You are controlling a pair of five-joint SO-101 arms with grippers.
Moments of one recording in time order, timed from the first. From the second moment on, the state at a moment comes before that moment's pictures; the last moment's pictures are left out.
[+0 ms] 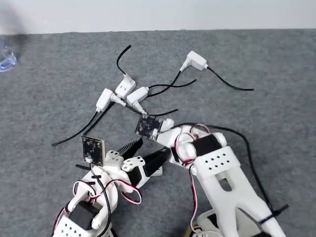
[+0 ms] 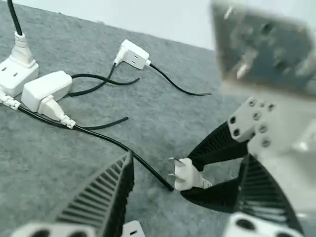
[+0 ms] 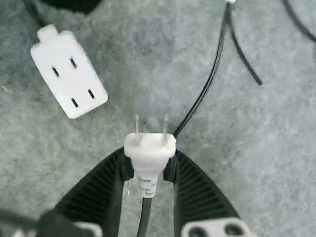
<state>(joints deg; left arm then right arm) 27.8 -103.3 96.9 40.9 32.0 -25.6 -33.6 45.1 63.4 46.0</state>
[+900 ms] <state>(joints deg) 28.2 -103.6 96.7 41.5 32.0 -32.4 -54.2 38.9 81.6 43.2</state>
